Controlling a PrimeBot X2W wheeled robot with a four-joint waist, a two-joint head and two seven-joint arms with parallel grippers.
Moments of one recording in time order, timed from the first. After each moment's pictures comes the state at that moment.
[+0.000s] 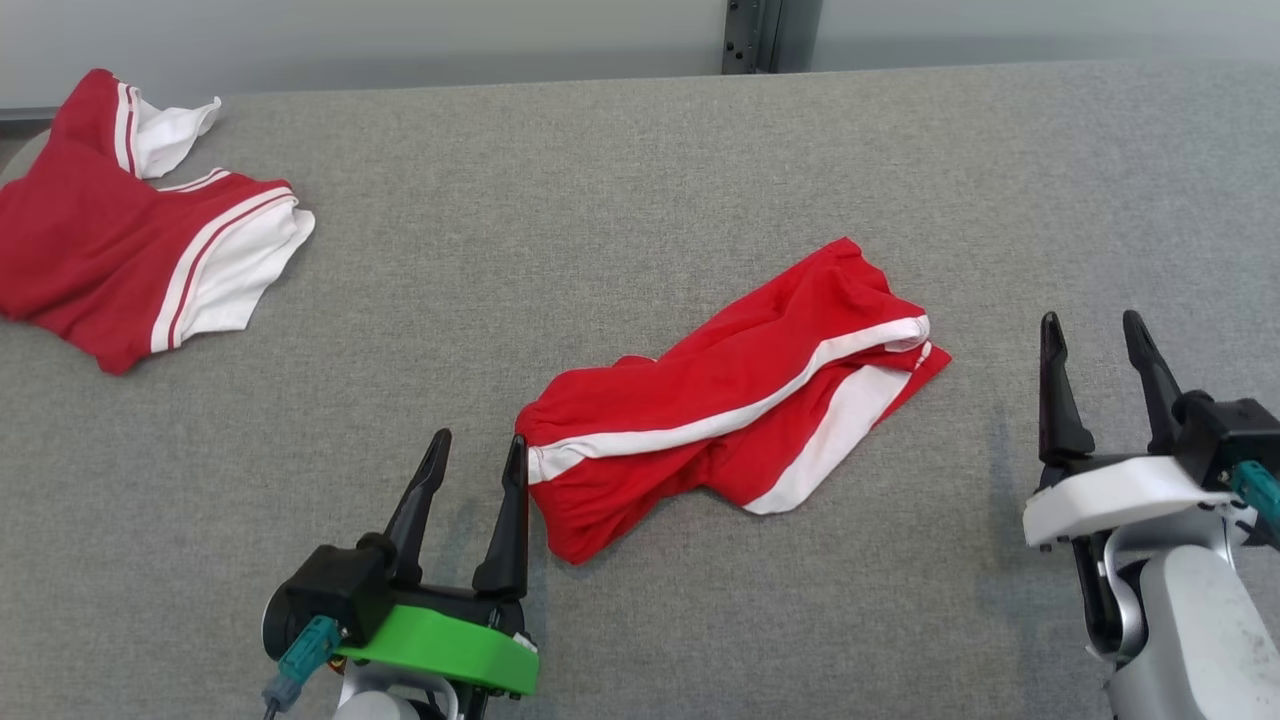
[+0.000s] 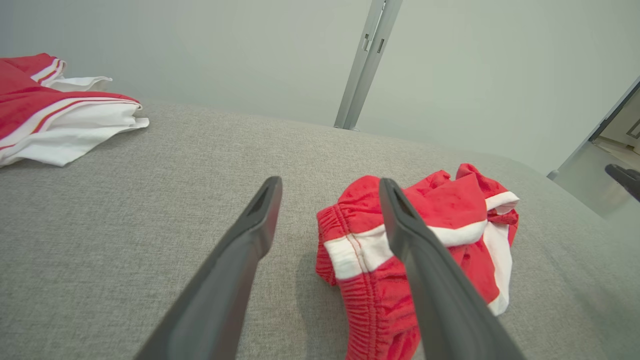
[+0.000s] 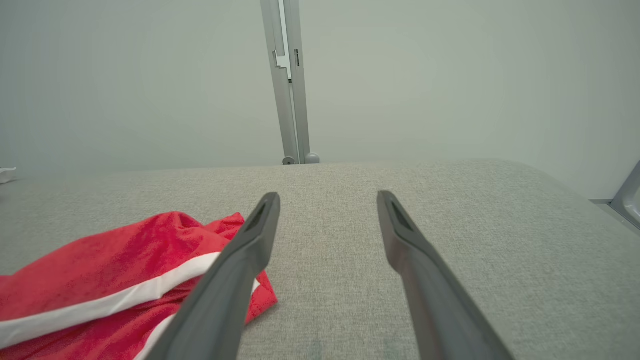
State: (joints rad) left arm -0.07 0.05 -0.29 0.13 -0.37 -0.07 -0.26; right arm -0.24 -0.10 -0.11 0.27 0.12 0.13 -0.26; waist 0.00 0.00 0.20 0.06
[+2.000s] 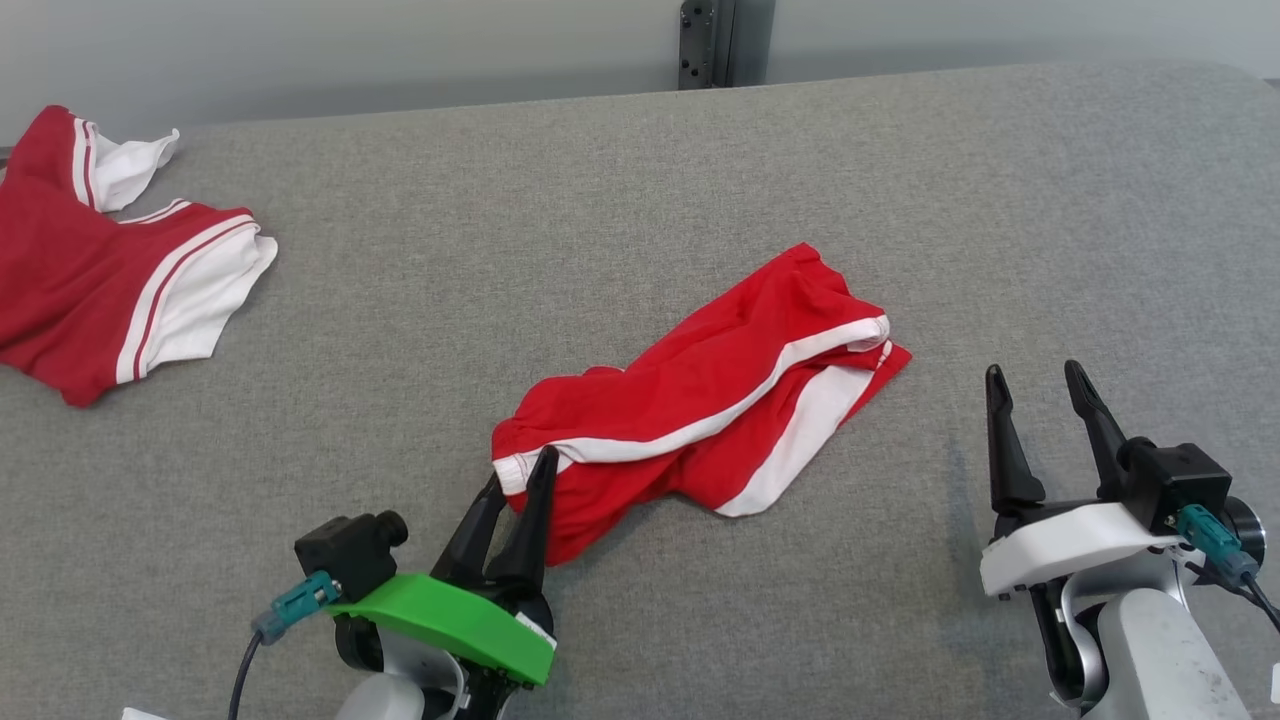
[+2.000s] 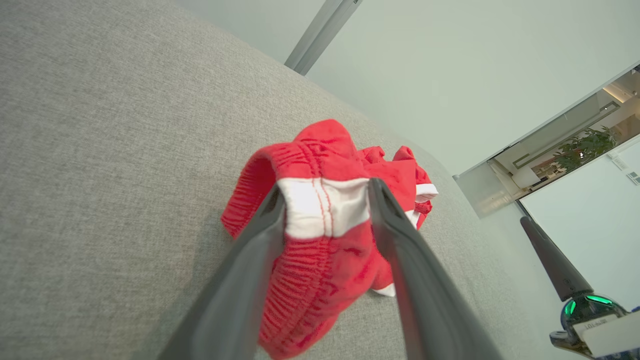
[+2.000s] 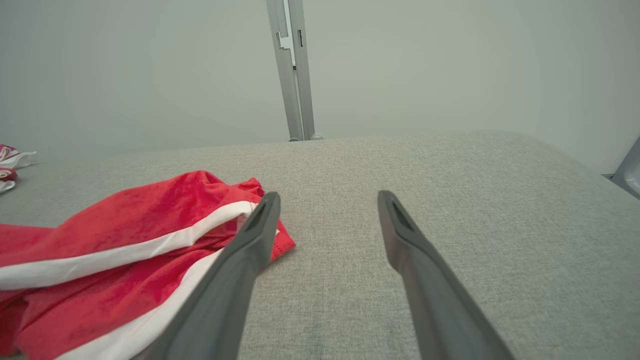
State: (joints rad) left arm -0.14 0.09 -0.41 0.22 -0.83 -0.12 -0.15; right arm -0.16 -0.05 -0.05 0.23 0.12 0.13 -0.26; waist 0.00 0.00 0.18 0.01
